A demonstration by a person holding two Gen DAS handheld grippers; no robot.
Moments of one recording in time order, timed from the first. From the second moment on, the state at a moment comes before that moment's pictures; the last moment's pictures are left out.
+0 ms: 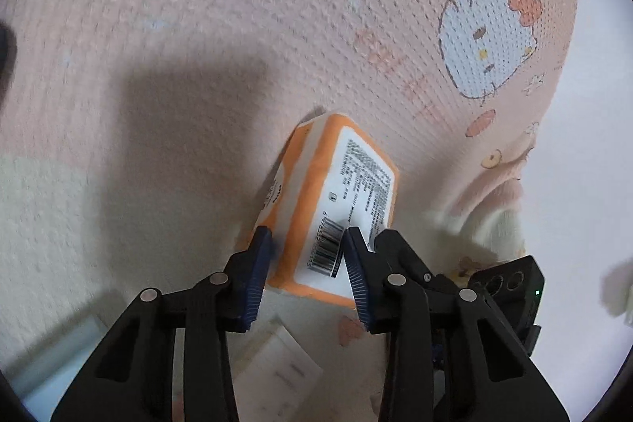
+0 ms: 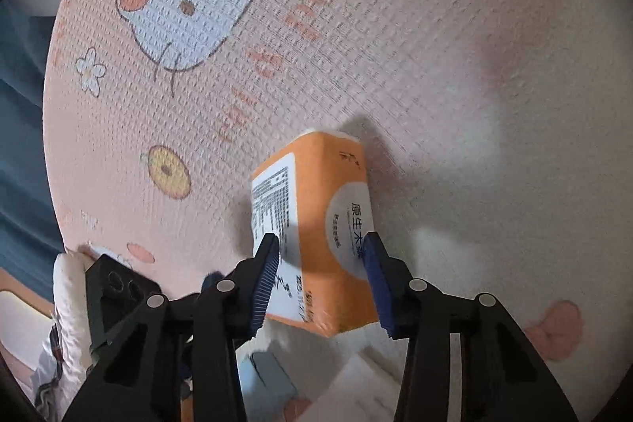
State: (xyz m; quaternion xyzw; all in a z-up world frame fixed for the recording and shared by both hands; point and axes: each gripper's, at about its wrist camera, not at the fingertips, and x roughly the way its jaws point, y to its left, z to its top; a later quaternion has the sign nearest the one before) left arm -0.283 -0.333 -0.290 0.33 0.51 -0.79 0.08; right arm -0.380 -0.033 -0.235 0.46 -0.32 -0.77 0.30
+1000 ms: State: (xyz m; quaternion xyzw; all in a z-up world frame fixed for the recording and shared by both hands) left arm -0.150 -0.166 -0.296 0.45 0.43 -0.78 0.06; right arm -0.196 0.056 -0.267 0.57 -0.27 -0.73 0.26
